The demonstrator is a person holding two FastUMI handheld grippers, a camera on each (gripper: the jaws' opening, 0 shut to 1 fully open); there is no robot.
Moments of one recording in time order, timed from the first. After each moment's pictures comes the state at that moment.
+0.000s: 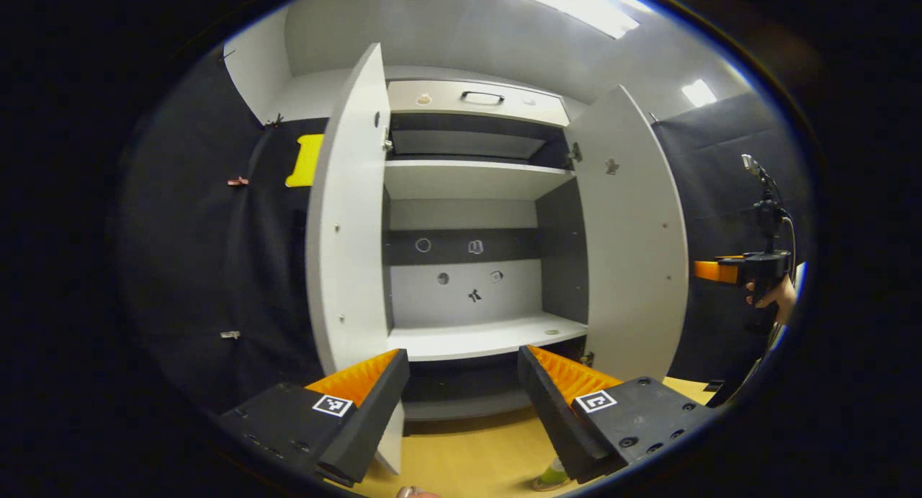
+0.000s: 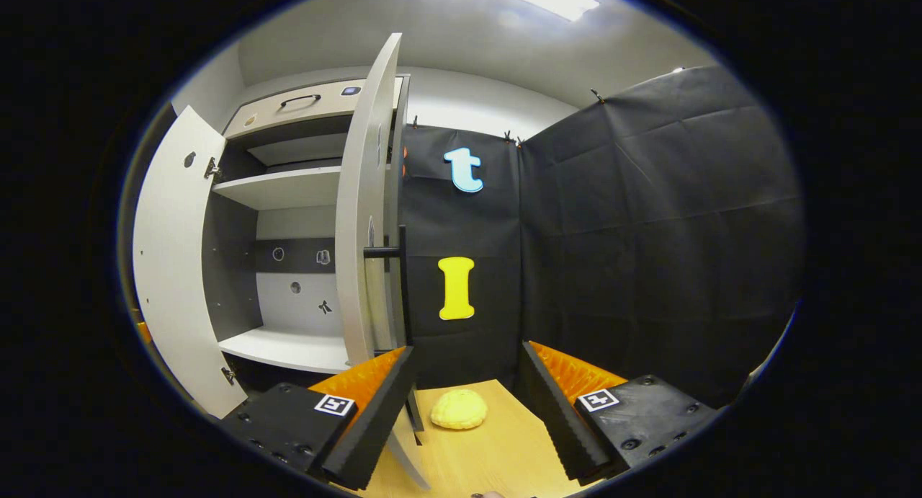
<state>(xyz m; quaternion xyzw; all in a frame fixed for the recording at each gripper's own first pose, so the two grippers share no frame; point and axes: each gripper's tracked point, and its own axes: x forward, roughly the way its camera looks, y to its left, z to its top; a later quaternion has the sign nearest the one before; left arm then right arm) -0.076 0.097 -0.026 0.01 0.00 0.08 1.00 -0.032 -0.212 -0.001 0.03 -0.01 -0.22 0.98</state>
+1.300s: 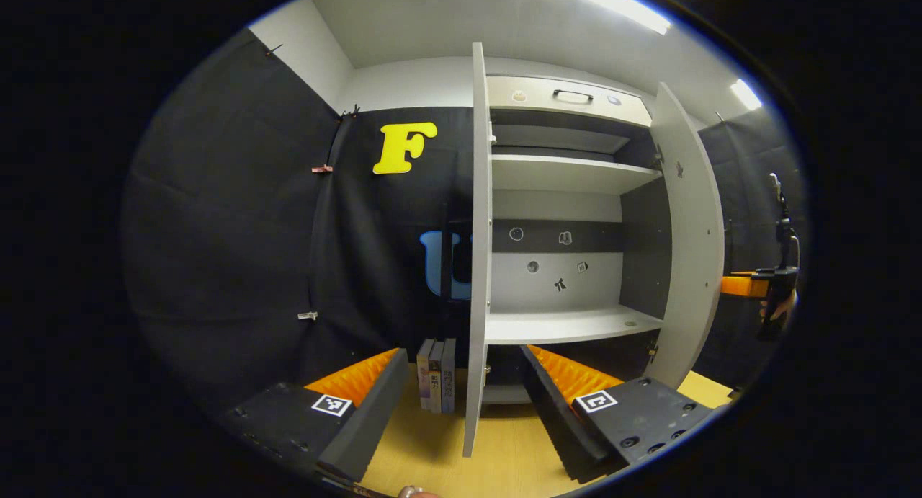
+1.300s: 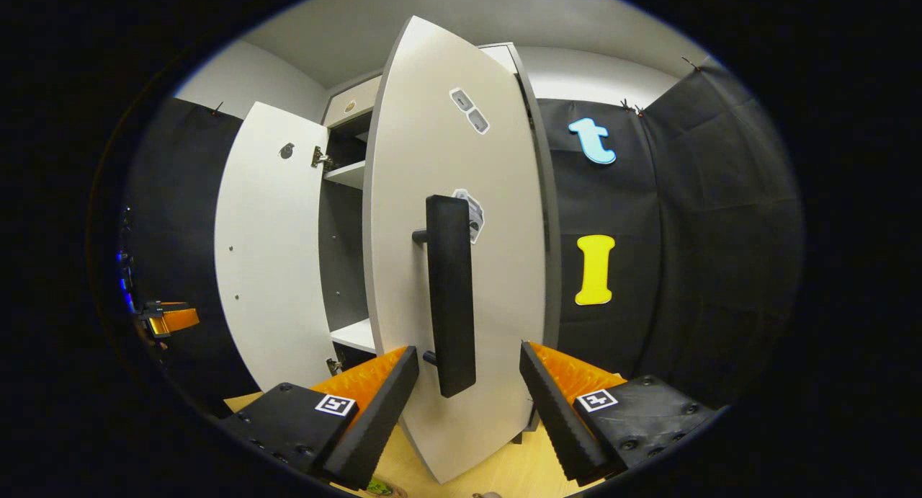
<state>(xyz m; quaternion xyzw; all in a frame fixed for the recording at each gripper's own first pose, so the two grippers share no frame) -0.138 0.187 -0.036 -0.03 0.04 0.20 0.98 0.050 -0.073 -0.015 0.06 0.03 0.04 1.00</state>
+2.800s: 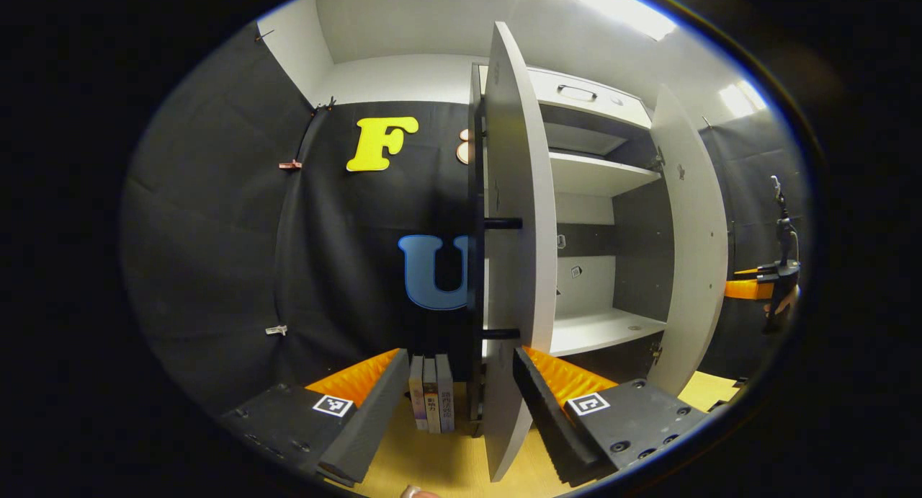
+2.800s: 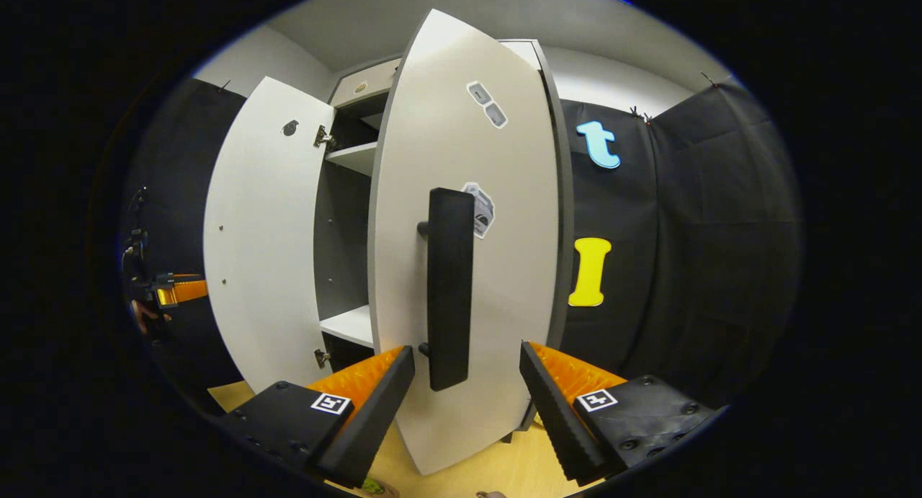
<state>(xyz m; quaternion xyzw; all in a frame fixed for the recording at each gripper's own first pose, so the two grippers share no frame) -0.072 0.248 -0.034 -0.02 0.03 0.13 0.99 0.061 -0.060 -0.018 0.02 0.04 0.02 1.00</state>
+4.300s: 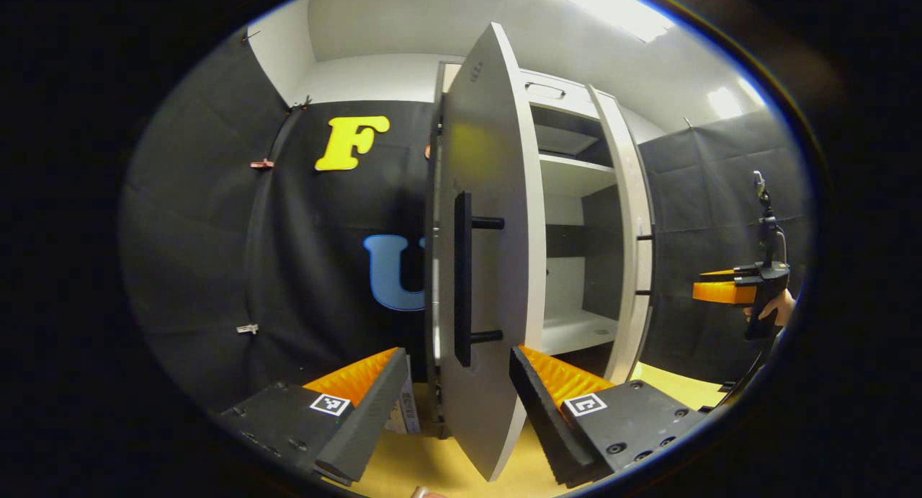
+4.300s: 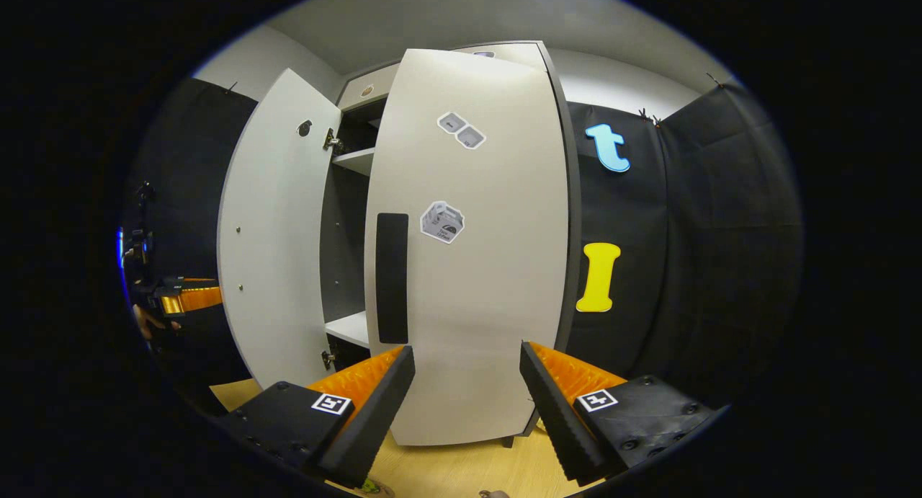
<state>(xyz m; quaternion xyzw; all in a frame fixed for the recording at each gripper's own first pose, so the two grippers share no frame) -0.034 0.168 -0.035 -0.02 0.03 0.06 1.00 0.058 -0.074 -0.017 0.02 0.04 0.04 1.00</state>
